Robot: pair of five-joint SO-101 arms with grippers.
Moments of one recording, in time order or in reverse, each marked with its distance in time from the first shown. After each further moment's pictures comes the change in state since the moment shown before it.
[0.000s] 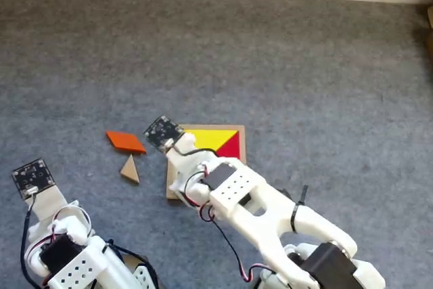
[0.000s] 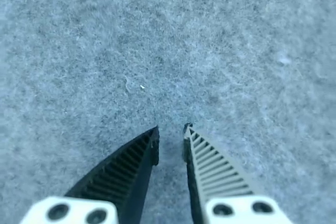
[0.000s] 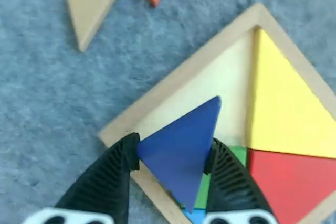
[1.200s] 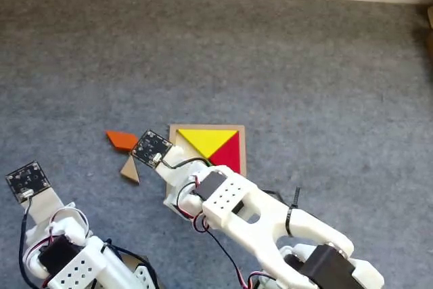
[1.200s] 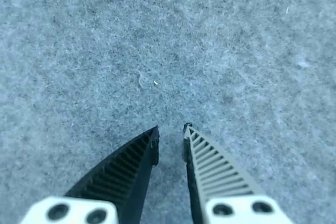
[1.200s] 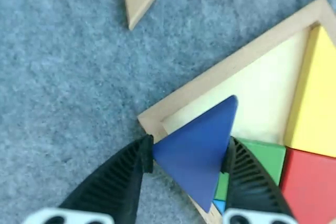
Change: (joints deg) left arm -2.0 0.0 0.0 0.0 0.0; right arm -4.7 0.0 0.0 3.4 0.4
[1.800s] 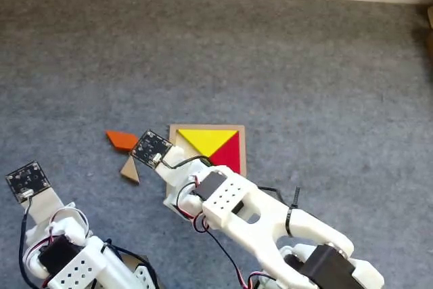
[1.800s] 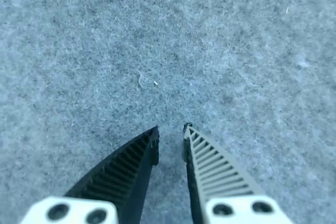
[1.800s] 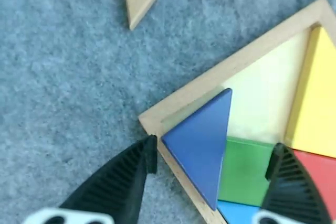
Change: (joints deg) left arm 0.0 0.0 0.0 0.0 0.0; right arm -0.1 0.0 0.0 0.0 0.0
